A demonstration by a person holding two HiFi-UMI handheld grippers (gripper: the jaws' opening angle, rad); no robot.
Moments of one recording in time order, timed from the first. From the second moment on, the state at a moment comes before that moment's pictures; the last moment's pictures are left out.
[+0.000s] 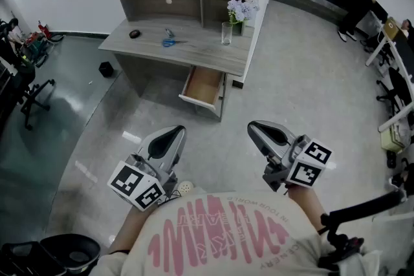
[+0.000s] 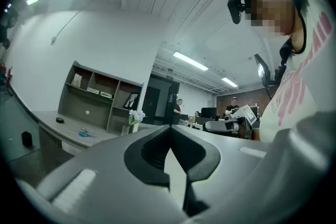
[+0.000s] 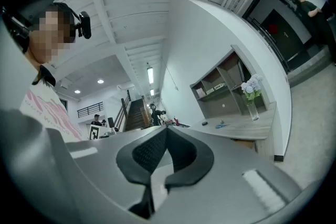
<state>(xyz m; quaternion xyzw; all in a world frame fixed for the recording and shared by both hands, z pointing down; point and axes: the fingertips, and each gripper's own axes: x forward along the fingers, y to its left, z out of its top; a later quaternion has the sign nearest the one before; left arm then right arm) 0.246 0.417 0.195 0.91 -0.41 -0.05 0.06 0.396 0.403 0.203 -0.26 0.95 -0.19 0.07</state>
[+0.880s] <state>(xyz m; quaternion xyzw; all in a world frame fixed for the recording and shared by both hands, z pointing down) 0.162 0.370 0.193 0.87 -0.48 -0.11 0.05 0.373 0.356 0.228 -0.26 0.95 -0.17 0.02</state>
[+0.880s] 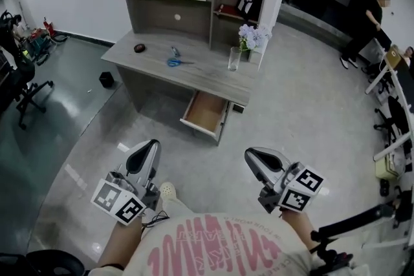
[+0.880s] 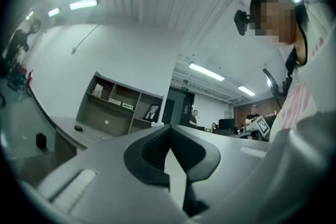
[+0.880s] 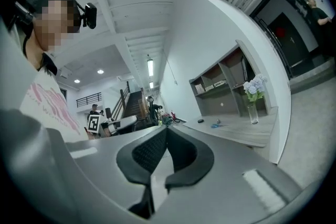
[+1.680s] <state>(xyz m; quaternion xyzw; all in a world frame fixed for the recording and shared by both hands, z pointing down) -0.040 0.207 0.164 0.89 -0.46 -0.05 0.00 0.169 0.145 0.191 -0.29 0.94 -0.19 0.05</state>
